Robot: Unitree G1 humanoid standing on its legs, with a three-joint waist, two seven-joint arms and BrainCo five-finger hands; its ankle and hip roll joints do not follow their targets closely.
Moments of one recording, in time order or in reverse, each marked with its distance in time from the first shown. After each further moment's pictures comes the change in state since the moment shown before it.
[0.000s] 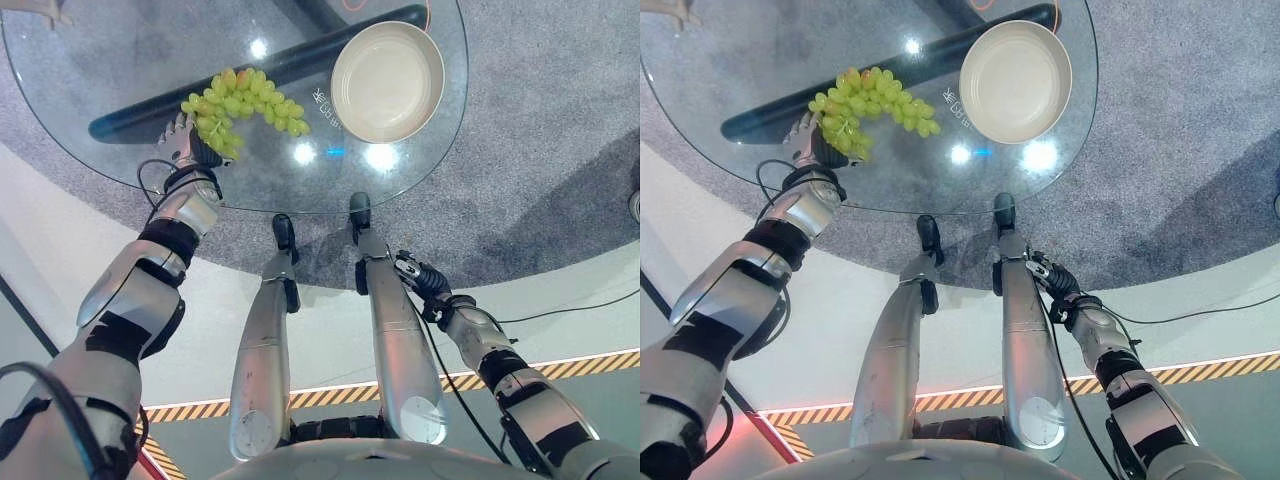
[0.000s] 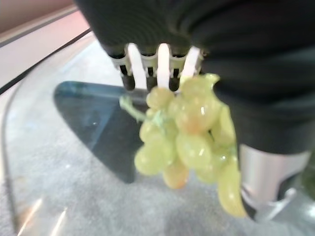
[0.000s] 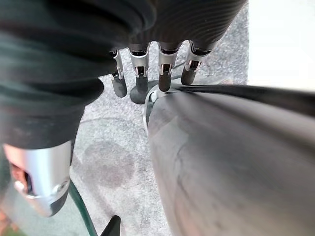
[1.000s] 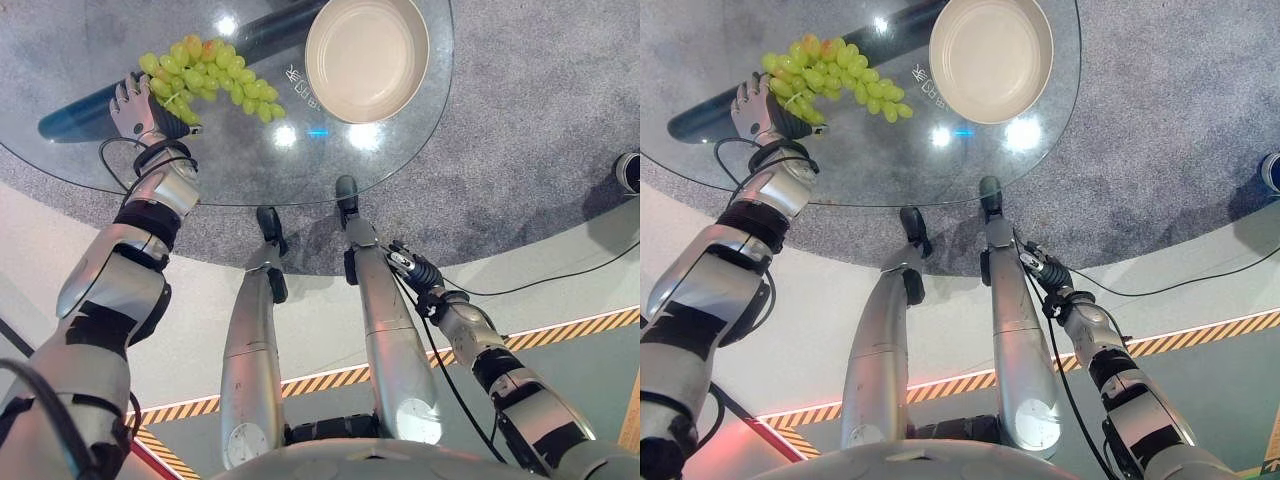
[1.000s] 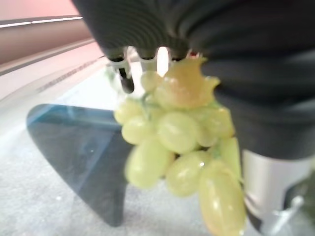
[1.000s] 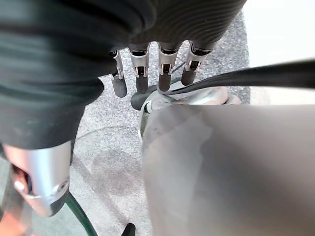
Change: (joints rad) left arm -0.063 0.068 0.051 -0.005 -0.024 0.023 0.156; right arm 0.022 0.013 0.030 -0.059 0.048 -0.050 0.004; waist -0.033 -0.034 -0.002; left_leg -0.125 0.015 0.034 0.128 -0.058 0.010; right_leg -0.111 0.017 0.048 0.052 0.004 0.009
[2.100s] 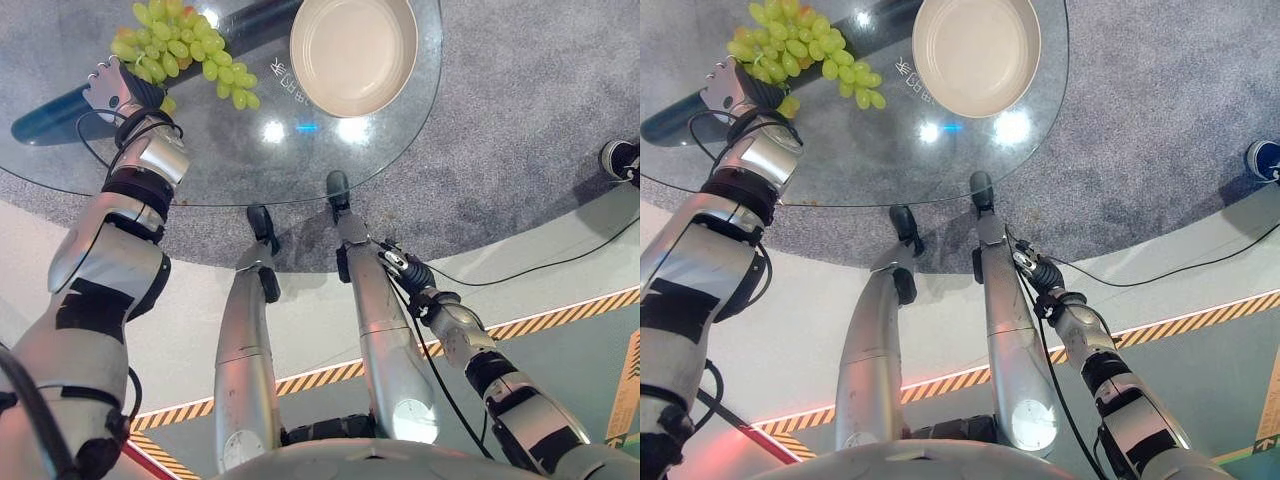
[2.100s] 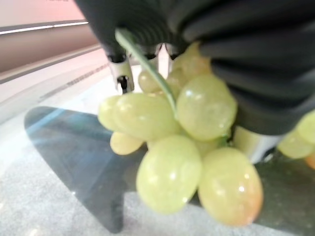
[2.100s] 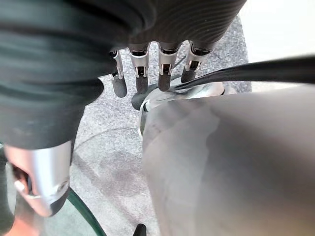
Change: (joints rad) left arm -0.140 0.007 -0.036 0.119 -0.096 0.083 -0.012; right arm 0.005 0.025 0.012 -0.040 0.031 -0.009 -0.009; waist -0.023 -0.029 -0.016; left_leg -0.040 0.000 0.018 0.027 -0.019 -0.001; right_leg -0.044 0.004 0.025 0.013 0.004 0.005
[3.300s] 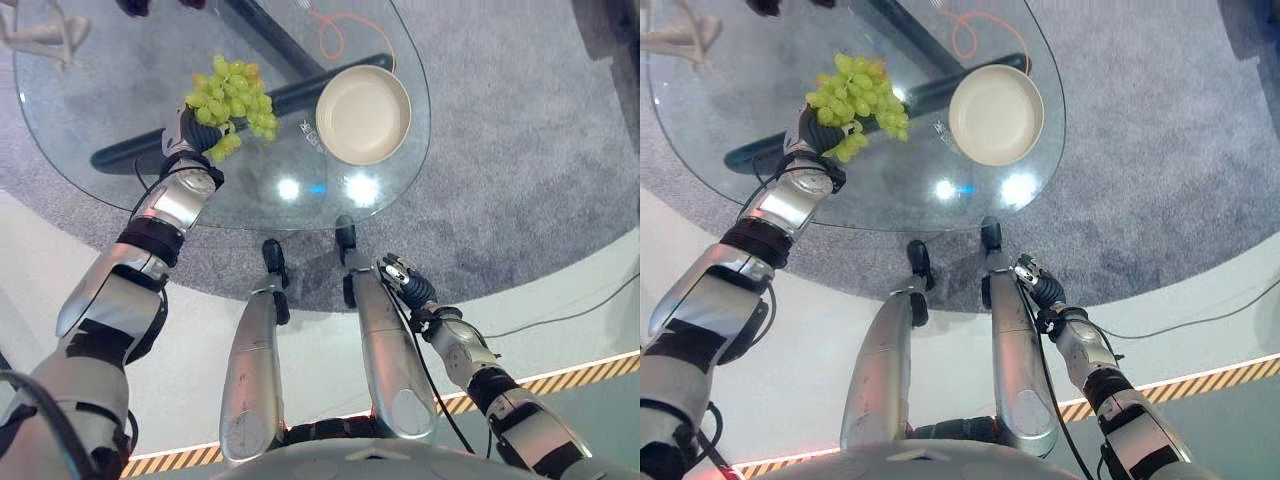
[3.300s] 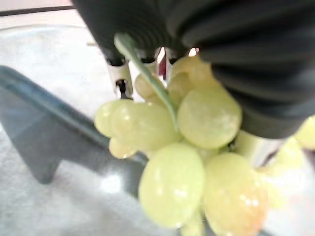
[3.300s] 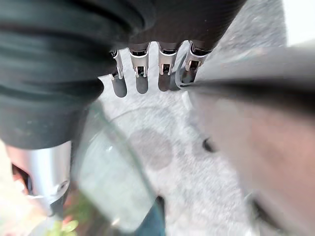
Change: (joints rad) left arm 0.317 0.019 0.113 -0.358 -0.134 -0.264 -0.190; right arm 0.080 0.005 -0.004 -0.059 -0.003 -0.012 -0.014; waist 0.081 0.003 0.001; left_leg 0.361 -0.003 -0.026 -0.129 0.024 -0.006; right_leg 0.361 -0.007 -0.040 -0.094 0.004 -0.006
